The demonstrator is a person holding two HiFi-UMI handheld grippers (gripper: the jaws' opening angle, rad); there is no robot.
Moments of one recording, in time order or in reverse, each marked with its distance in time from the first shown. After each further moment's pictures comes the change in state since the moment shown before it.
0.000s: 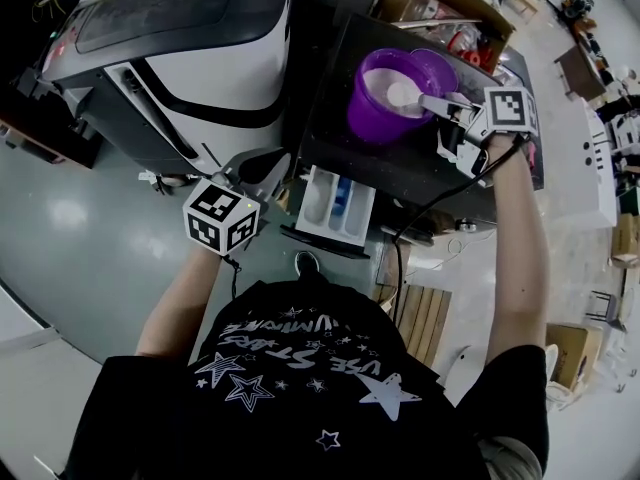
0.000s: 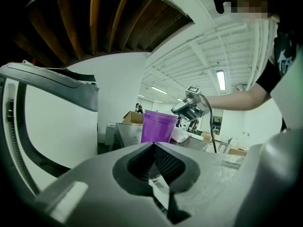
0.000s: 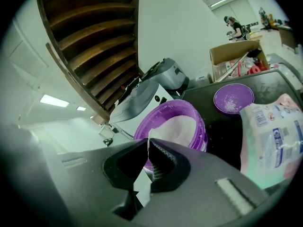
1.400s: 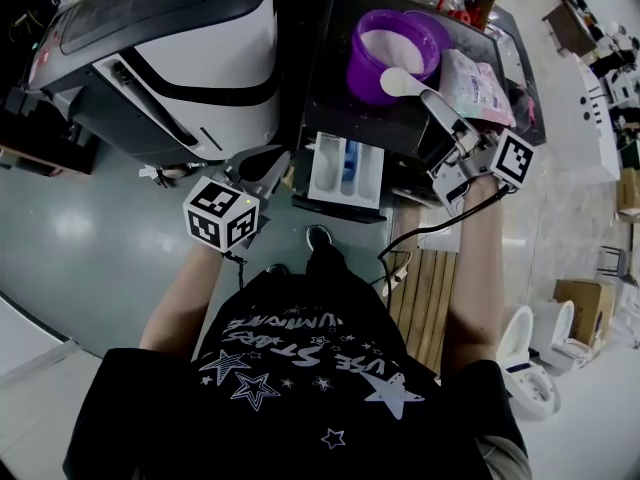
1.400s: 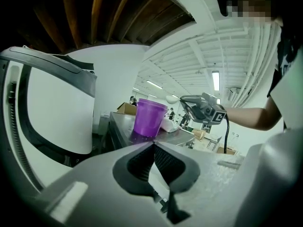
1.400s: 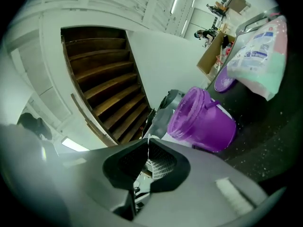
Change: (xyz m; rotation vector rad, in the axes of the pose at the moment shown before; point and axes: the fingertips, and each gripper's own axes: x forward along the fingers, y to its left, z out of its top) left arm -0.032 -0.019 -0.040 -0.042 0.077 -0.098; right arm -0.034 0.075 -0.069 0.292 -0.599 0.227
